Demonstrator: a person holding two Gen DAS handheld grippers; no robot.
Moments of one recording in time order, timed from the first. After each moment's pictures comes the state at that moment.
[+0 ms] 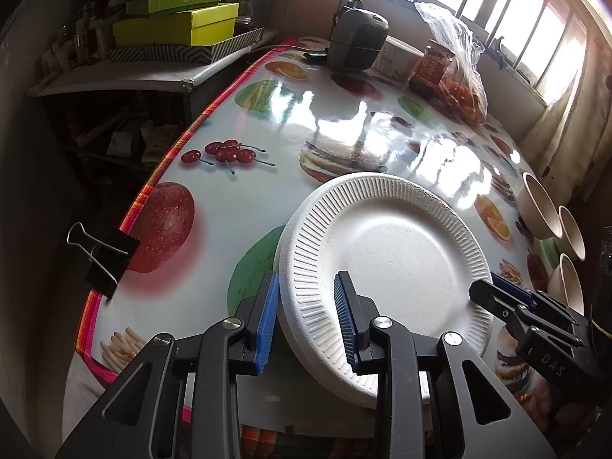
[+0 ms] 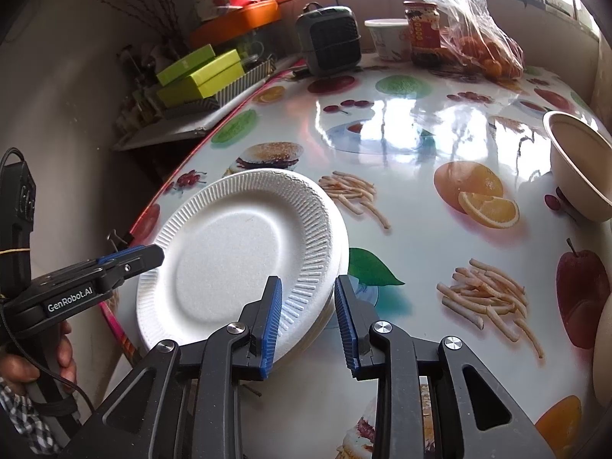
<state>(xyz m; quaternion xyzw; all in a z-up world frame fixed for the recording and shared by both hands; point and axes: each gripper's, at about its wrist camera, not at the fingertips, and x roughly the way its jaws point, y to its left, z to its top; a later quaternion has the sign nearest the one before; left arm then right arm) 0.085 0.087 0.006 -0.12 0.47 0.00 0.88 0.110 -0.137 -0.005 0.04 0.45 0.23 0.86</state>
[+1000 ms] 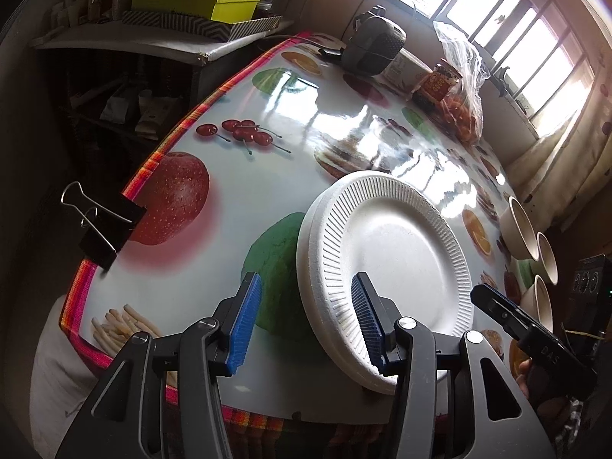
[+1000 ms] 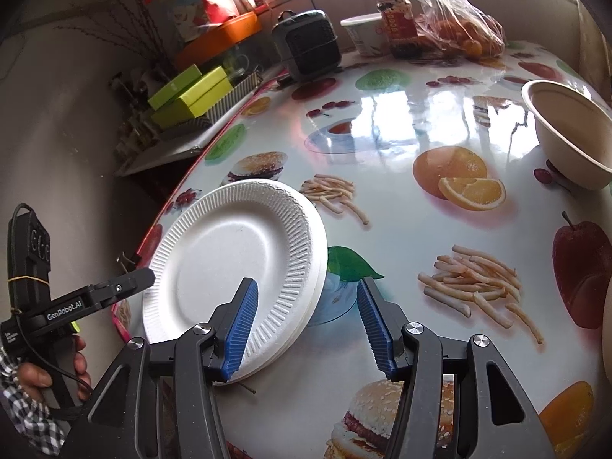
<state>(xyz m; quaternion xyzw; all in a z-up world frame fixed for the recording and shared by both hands) 0.076 0.116 -0.004 -0.21 0.47 -0.03 0.86 0.115 -0.159 -0.008 0.11 0.45 0.23 0.86</state>
